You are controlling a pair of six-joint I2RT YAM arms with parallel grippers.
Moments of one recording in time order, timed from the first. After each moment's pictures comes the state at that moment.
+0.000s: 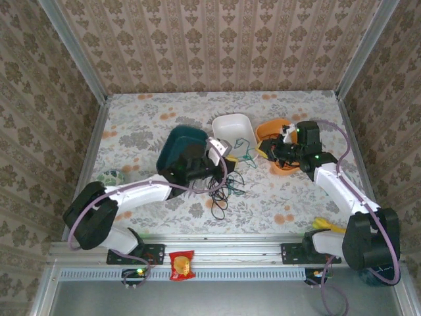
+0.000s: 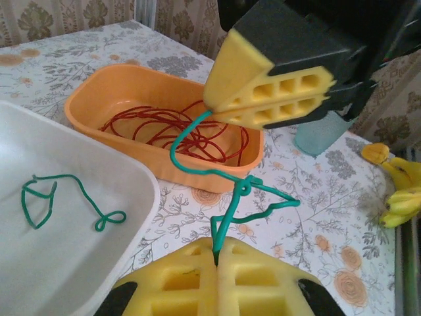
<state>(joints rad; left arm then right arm) -0.88 1.43 0.76 0.39 0.32 -0.18 0.11 1.24 0.82 -0.19 -0.72 1.02</state>
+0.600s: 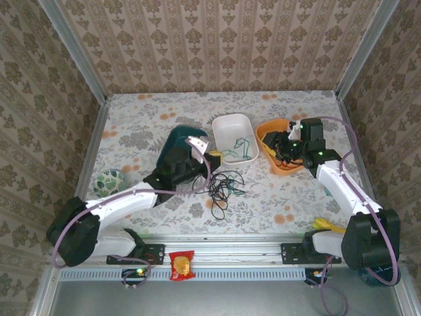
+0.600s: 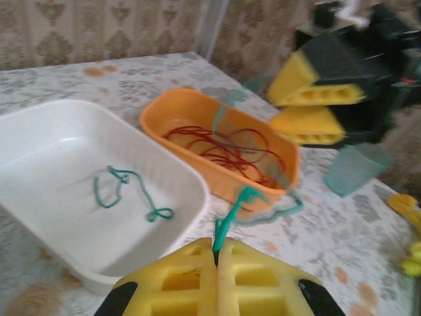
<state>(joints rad) -0.81 1.29 0.68 0.38 0.18 -0.29 0.09 1.24 0.88 -0.28 -0.59 0.91</state>
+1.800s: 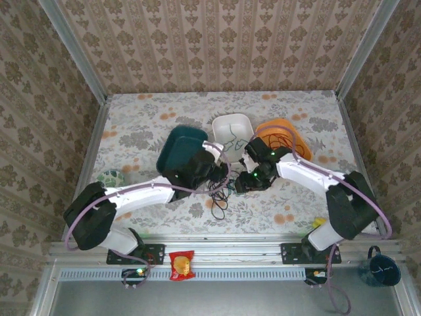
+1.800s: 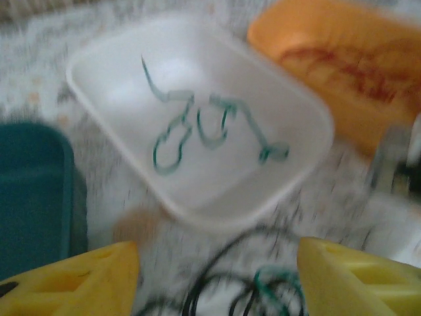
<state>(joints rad) -0.97 1.44 0.79 0.07 -0.28 -0.23 0.54 1.55 0.99 -0.78 -0.34 0.36</state>
